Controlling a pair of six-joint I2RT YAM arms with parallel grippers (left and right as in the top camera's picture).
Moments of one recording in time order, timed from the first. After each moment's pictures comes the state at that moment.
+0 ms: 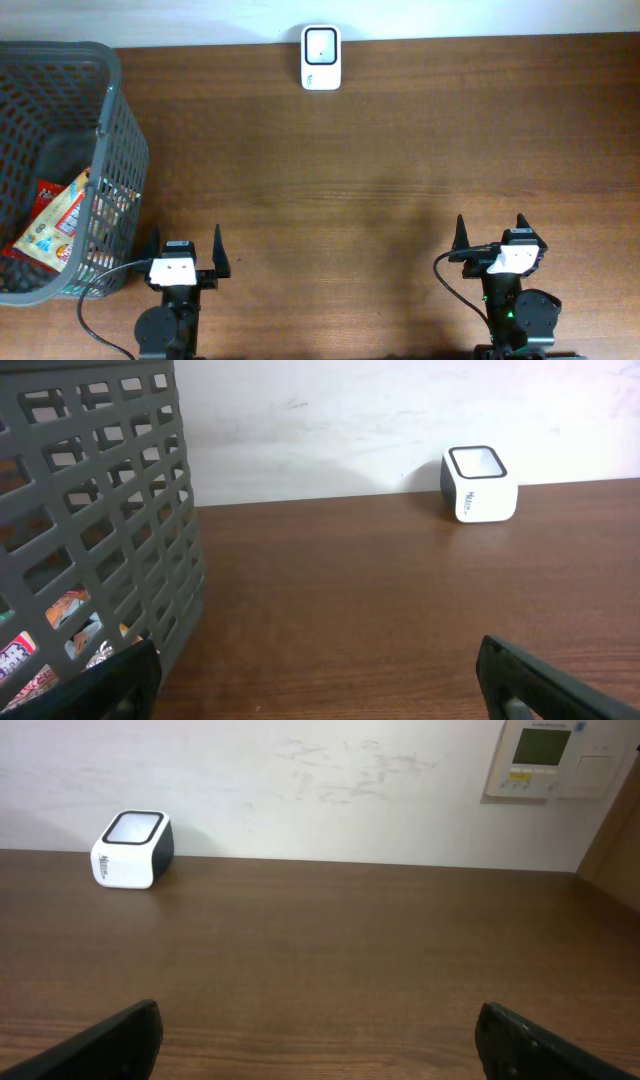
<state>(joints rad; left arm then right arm) -0.03 0.01 0.01 -0.08 -0.06 0.06 -0.06 0.01 0.01 -0.08 -0.02 -0.05</state>
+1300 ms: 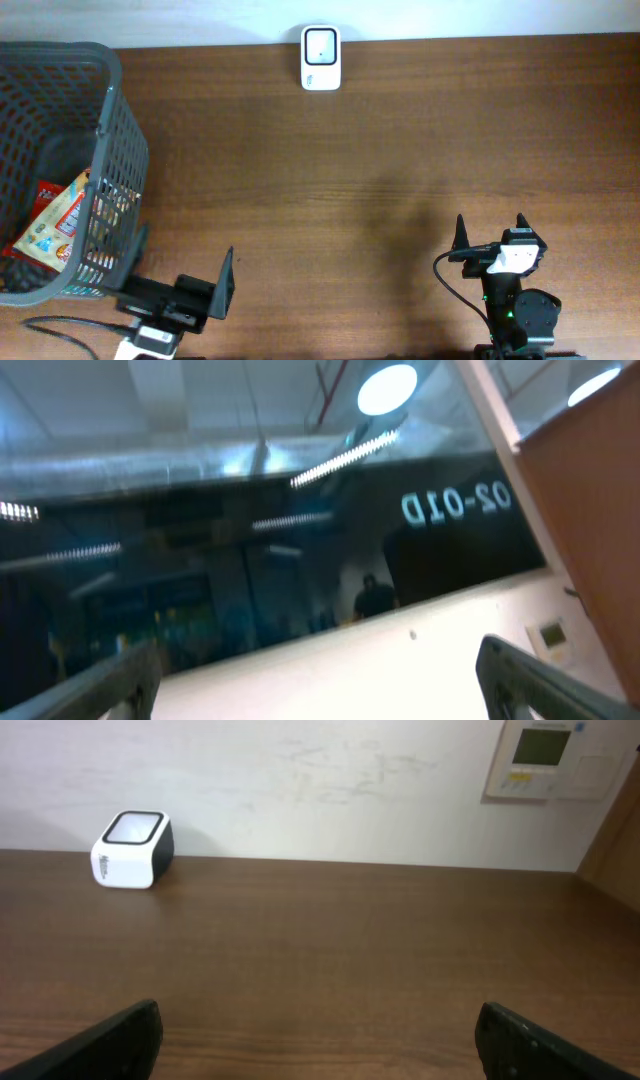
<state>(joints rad) -0.02 0.09 0.22 0.61 0.36 0.02 -0.06 0.01 0.01 -0.08 -0.02 -0.05</state>
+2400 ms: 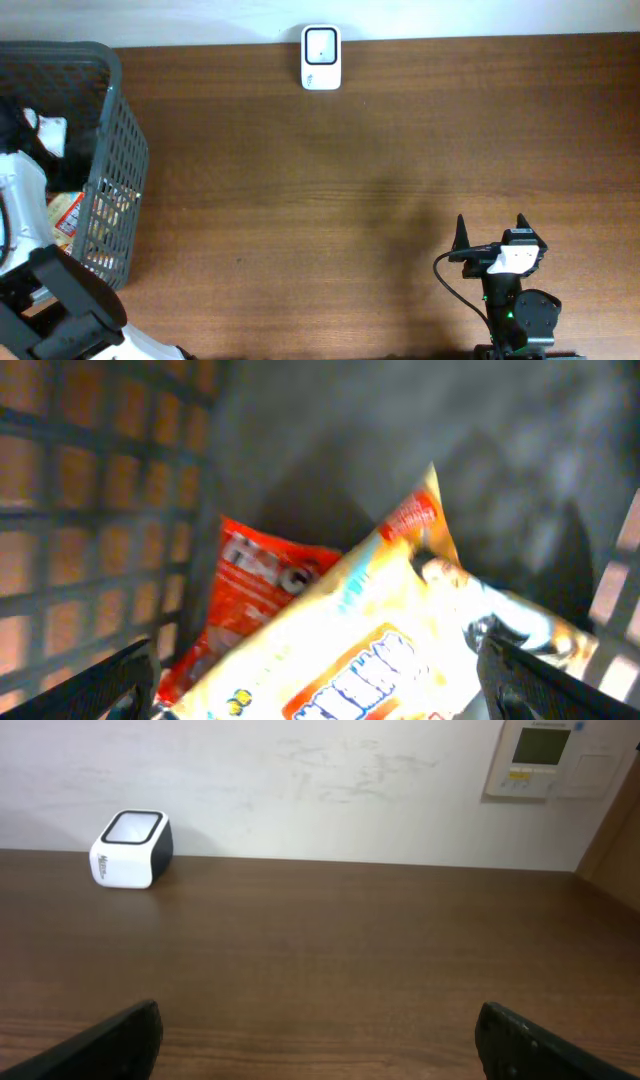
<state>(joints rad) 0.54 1.84 1.56 -0.89 -0.13 0.47 -0.06 0.01 0.01 -0.08 -0.02 -0.05</state>
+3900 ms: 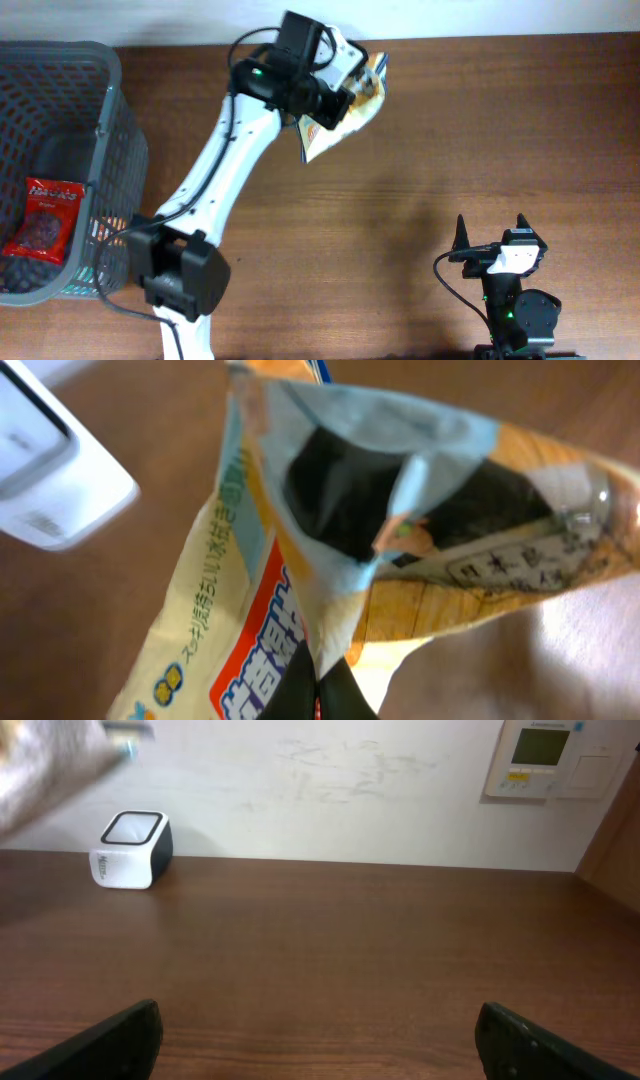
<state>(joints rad) -0.45 2.05 2.03 -0.92 0.35 0.20 -0.06 0.01 0.01 -0.08 -0.02 -0.05</state>
